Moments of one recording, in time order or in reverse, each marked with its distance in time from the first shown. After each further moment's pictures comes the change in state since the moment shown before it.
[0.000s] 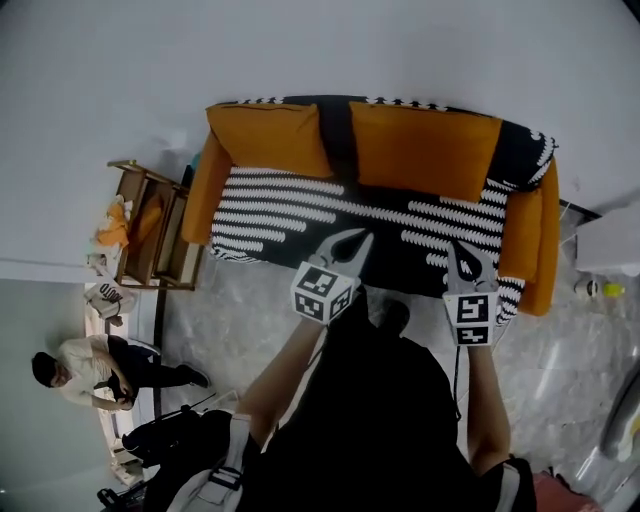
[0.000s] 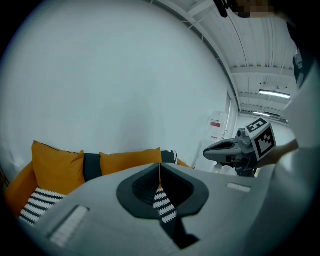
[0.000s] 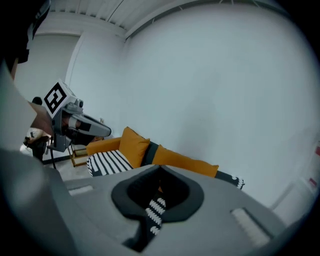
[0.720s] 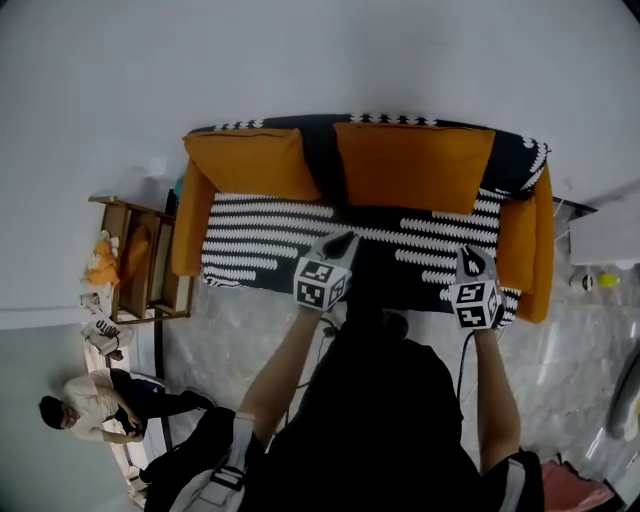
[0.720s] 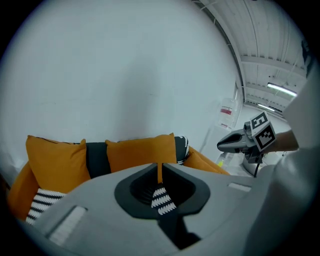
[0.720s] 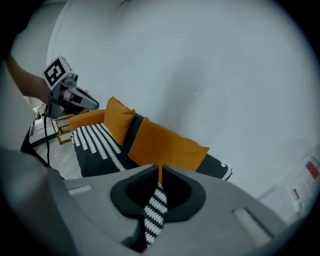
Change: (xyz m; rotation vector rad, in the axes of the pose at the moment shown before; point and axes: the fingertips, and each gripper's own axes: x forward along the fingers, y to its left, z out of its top) left arm 0.092 0.113 -0.040 -0.009 0.181 0.013; right arm 0.101 -0.070 -0.068 -0.058 0.304 -0.114
